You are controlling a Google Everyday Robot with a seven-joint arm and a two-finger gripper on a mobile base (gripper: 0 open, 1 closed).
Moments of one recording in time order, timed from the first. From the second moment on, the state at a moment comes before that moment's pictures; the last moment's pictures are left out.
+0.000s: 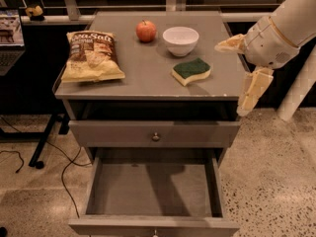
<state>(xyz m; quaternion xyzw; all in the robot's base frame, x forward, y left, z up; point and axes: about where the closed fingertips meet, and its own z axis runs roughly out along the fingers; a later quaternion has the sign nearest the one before) 0.531 -0.179 0.920 -0.73 0.63 0.08 0.25</state>
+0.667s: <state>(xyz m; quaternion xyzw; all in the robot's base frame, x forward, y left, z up) 0.554 -0.191 0.904 -0.71 0.65 0.09 0.28</state>
